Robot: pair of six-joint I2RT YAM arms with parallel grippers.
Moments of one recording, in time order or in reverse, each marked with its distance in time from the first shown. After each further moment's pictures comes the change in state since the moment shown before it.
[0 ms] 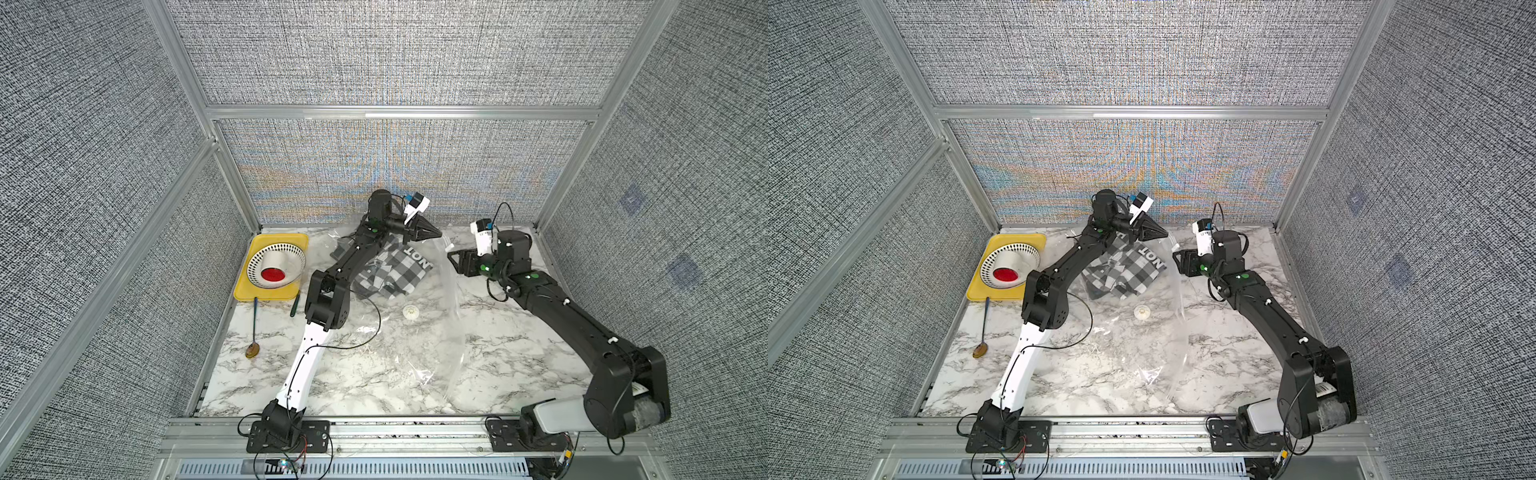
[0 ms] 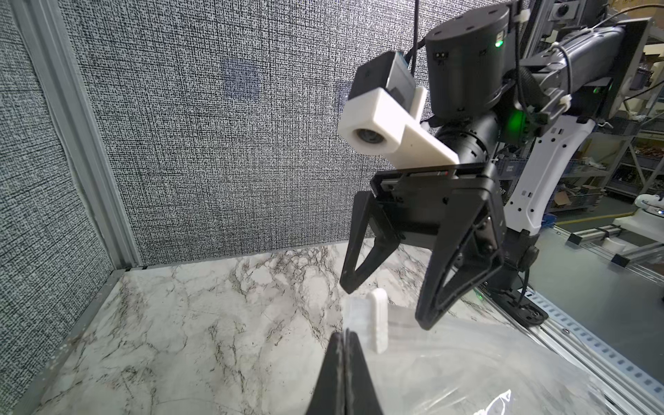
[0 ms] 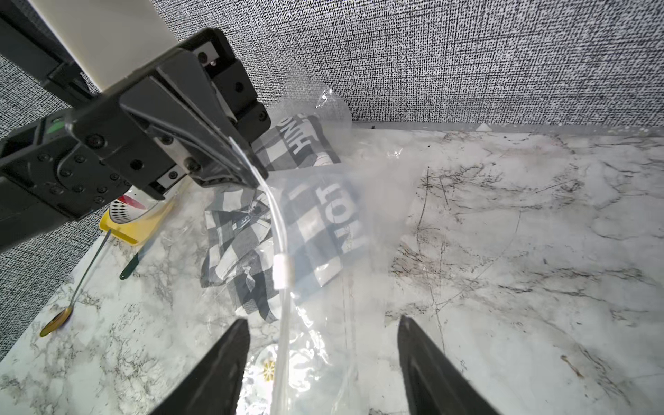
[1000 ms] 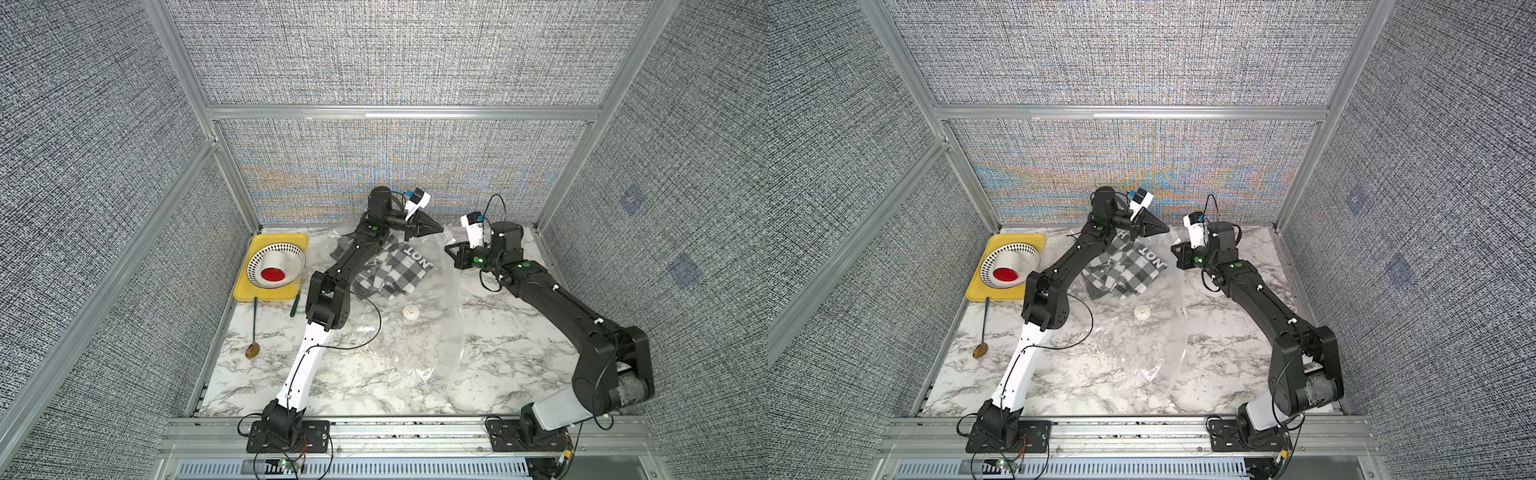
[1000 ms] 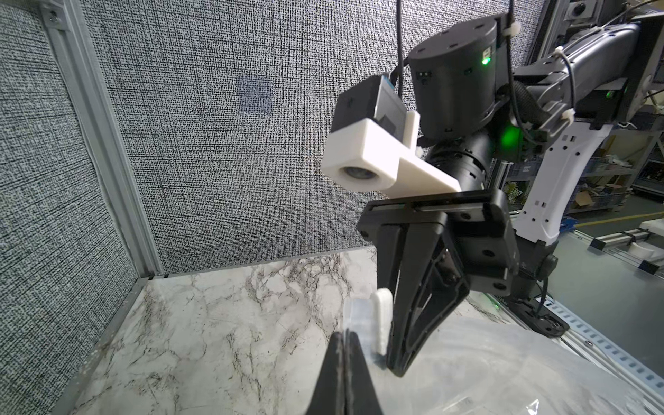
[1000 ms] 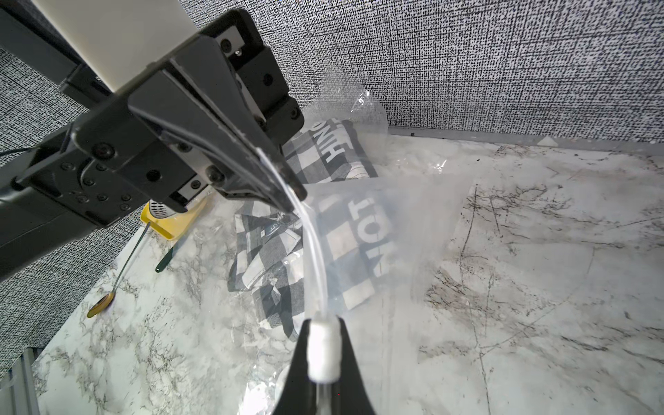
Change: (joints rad) left arm -0.002 0.014 0.064 -0.011 -0.050 -0.012; right arm -0.001 0.117 0.089 0.025 -0.115 -0.001
